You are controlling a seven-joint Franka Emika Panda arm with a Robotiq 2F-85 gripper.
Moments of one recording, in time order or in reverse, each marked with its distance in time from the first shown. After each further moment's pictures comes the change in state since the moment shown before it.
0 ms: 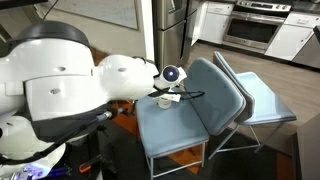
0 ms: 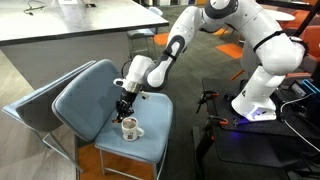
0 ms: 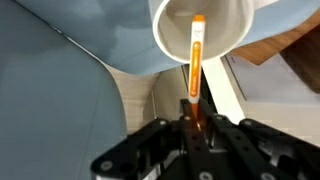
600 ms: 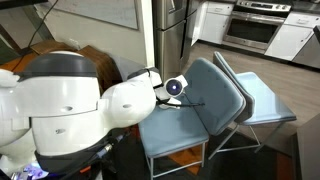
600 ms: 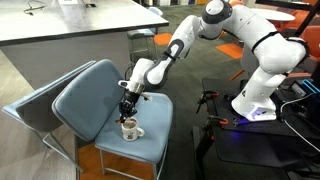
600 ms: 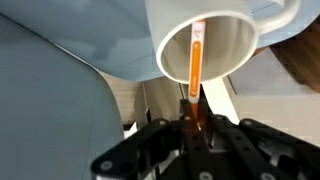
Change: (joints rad) arm -0.116 0.137 0.068 0.011 0.000 -0.028 -0.145
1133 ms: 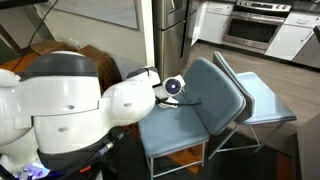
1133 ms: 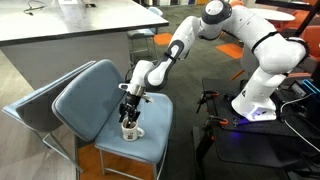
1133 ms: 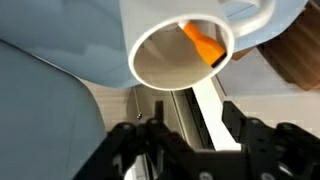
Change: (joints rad) arm 0.012 0.000 0.002 -0.012 0.006 -0.034 0.032
